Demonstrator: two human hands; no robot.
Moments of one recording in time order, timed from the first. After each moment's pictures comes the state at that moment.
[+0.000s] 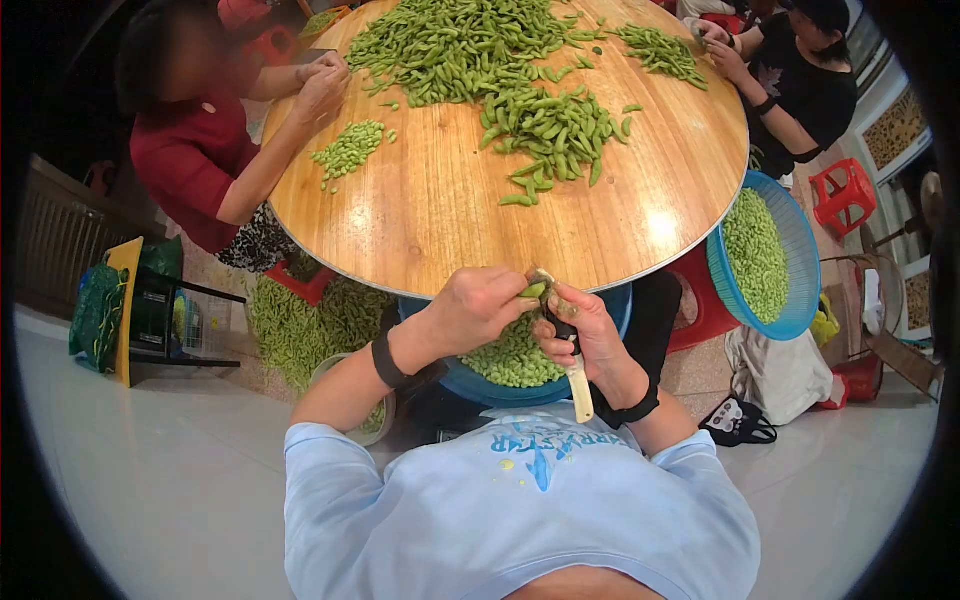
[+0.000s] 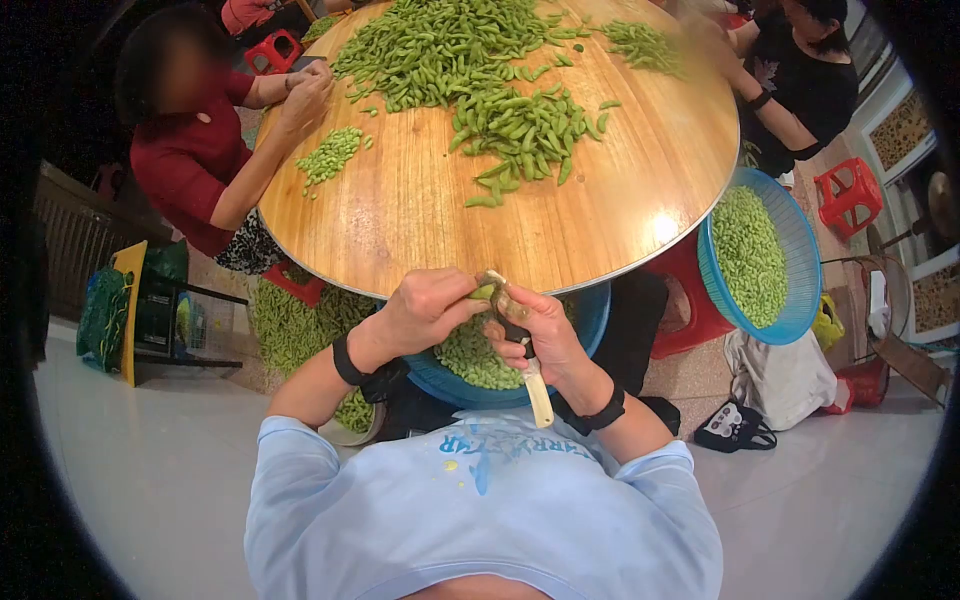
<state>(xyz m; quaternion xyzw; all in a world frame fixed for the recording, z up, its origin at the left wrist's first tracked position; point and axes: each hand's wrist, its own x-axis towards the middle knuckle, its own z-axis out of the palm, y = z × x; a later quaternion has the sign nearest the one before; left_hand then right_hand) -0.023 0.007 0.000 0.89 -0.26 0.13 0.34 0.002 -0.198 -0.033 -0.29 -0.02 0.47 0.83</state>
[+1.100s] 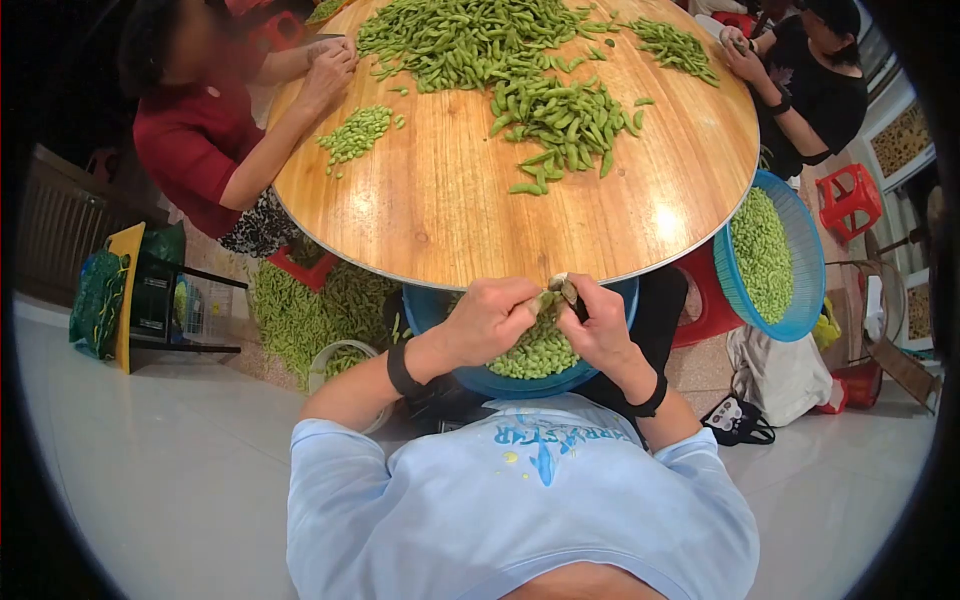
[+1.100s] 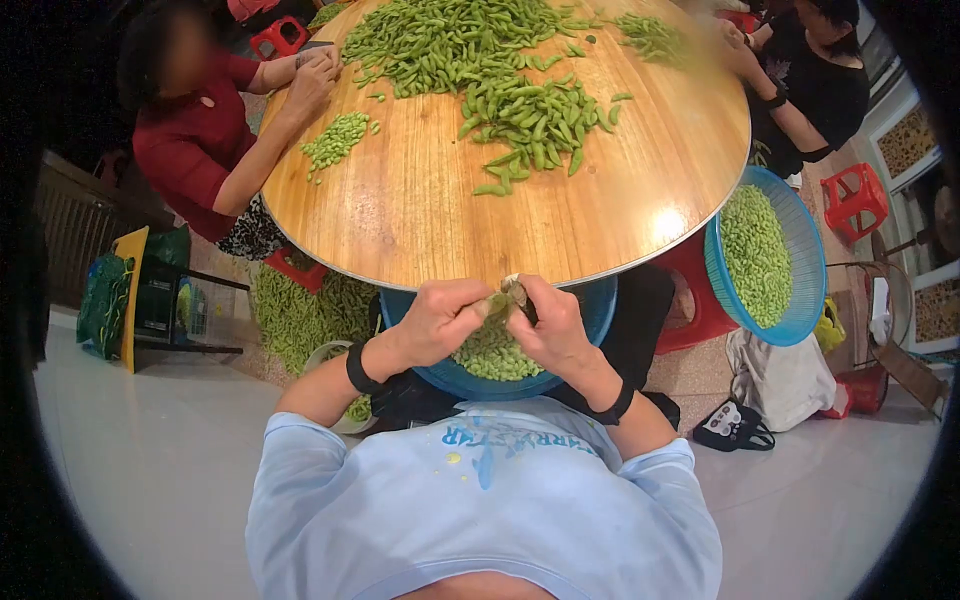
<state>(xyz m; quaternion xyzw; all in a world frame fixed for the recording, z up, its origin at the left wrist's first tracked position) -0.046 -0.013 -0.009 0.86 -0.15 0.03 0.50 0.005 -0.196 -0.041 -0.77 -0.35 -0.01 0.54</state>
